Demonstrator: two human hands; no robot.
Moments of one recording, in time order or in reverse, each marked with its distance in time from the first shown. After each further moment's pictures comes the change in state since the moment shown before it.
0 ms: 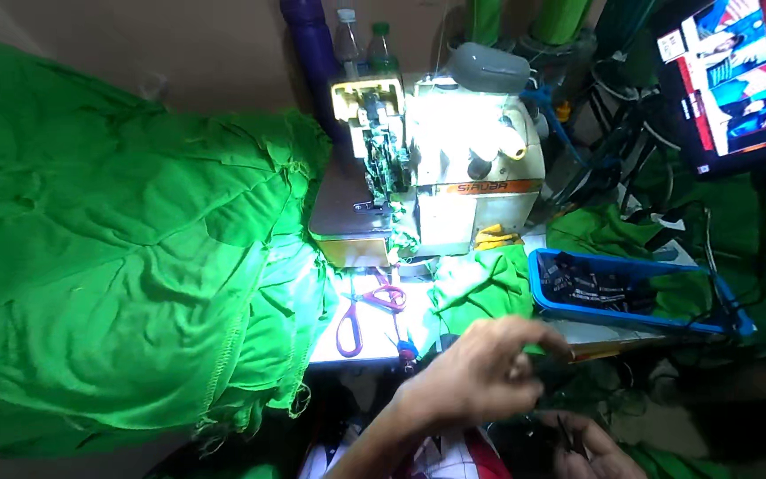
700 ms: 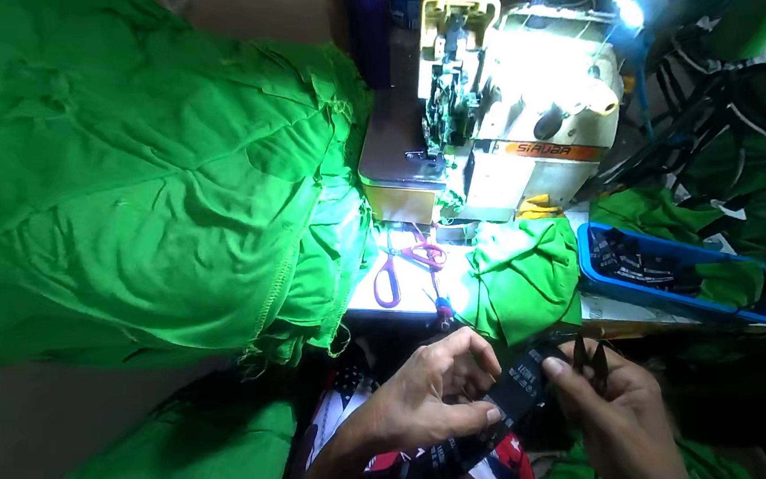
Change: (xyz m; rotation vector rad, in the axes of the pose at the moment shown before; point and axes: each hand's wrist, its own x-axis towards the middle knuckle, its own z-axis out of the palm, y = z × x) left_hand -0.116 -0.010 0.000 -0.463 0.176 -0.156; right_hand 0.036 -0.025 0.049 -0.156 -0.037 -0.165
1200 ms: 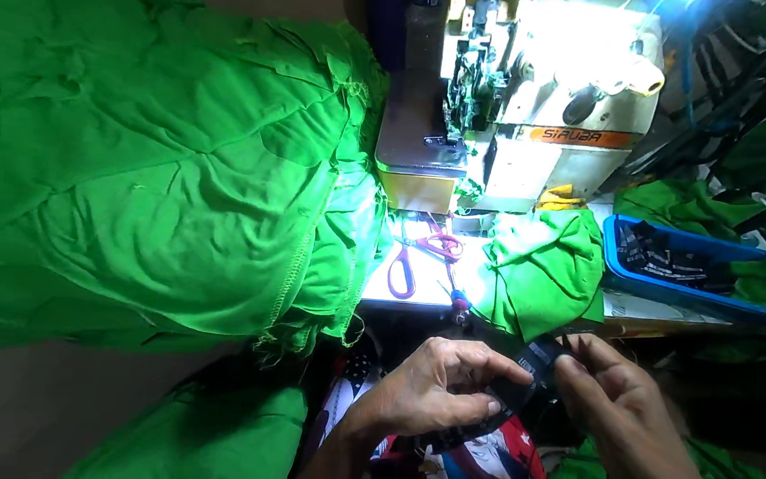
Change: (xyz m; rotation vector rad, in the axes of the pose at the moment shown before) left_hand -0.005 -0.008 -0.012 -0.041 -0.062 0.050; right_hand 0.000 0.008 0.001 -0.019 -0.158 0.046
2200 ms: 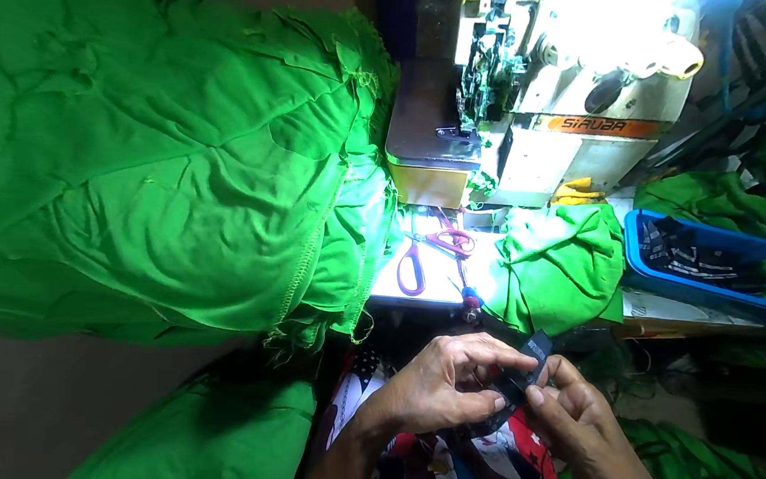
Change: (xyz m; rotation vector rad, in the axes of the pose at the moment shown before) left_hand -0.002 -0.007 -0.001 0.070 0.048 -0.032; right_hand -0.017 0.024 0.021 0.296 -0.078 0.282
